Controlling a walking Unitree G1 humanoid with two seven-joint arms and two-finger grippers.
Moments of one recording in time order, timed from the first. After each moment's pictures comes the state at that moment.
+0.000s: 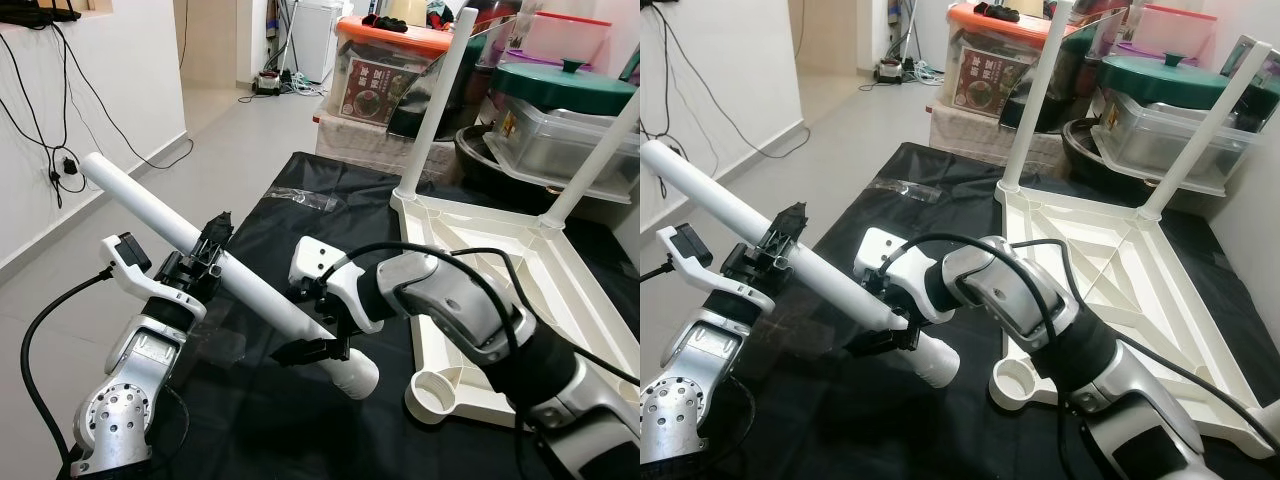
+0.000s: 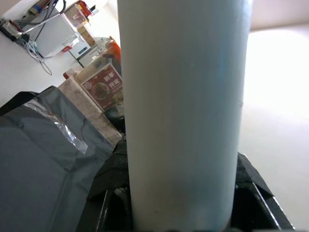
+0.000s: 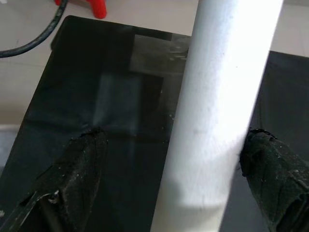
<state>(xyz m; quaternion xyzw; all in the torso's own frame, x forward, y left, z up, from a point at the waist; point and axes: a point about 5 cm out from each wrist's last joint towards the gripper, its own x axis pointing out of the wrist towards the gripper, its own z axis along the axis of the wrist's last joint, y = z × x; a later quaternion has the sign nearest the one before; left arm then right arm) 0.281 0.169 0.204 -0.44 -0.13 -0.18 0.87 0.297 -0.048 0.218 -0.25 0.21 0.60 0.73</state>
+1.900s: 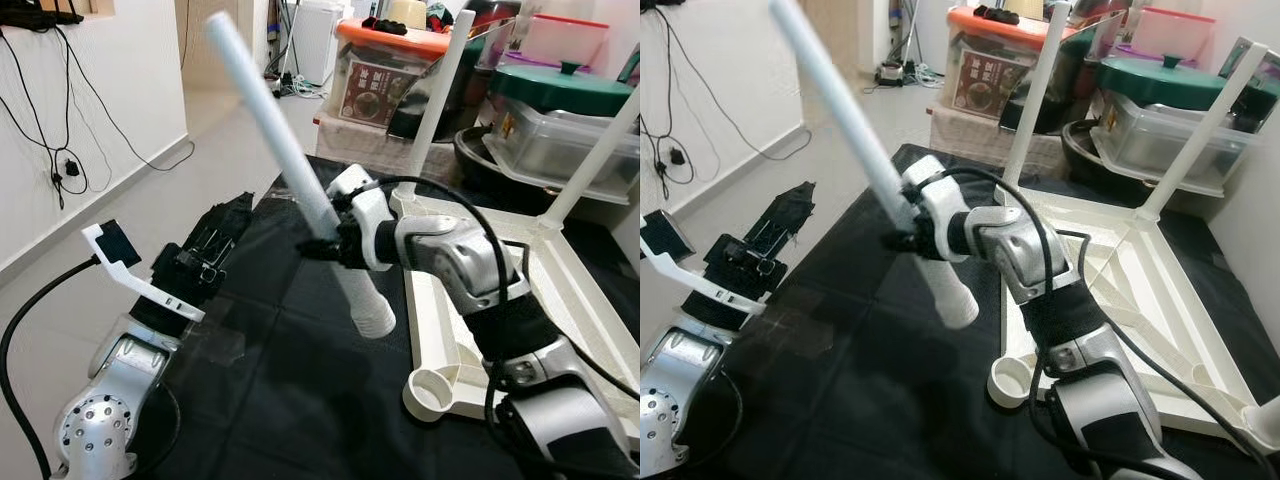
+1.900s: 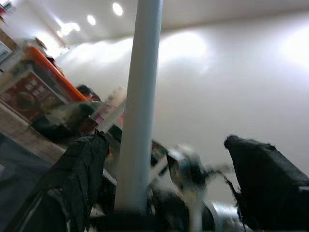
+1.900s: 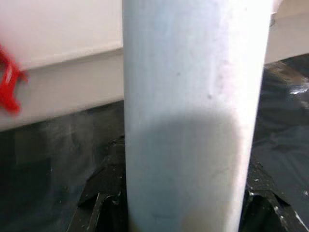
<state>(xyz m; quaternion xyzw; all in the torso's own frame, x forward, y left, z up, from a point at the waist) 0.249 0.157 0.233 -0.42 -0.18 -0.33 0.83 0.367 -0.094 0.256 -0.07 0.14 0.40 0.90</state>
